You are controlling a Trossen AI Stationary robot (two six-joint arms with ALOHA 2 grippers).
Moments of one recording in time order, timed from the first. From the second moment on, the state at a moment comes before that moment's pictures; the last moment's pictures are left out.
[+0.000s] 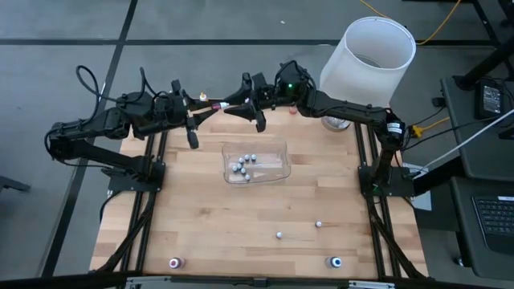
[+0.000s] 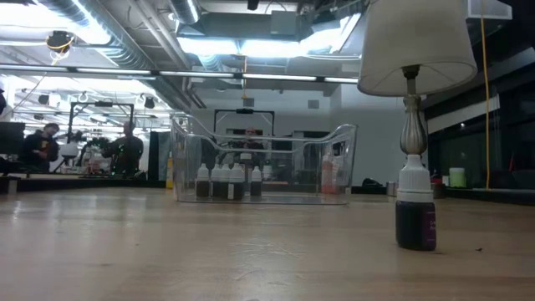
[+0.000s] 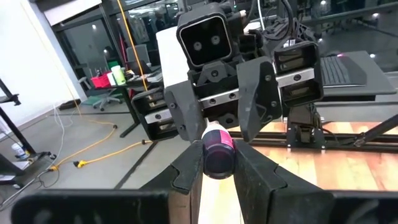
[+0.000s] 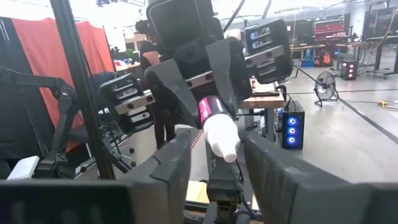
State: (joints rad) left arm 0.06 0.94 1.25 -0.39 -0.37 0.17; right arm -0.30 1.85 1.77 0.23 -0.60 0.18
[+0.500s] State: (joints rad) left arm 0.06 0.97 1.25 -0.39 -0.38 0.19; right arm -0.30 1.85 1.77 0.22 -0.61 0.17
